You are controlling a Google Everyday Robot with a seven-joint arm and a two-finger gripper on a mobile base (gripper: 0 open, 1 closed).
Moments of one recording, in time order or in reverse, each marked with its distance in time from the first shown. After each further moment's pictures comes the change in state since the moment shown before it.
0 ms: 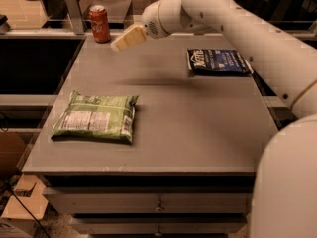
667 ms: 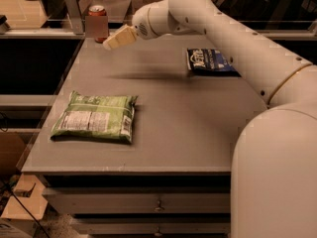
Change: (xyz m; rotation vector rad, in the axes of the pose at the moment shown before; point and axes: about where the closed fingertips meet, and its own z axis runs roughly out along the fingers) arm -0.003 -0.009 0.041 0.011 -0.030 0.030
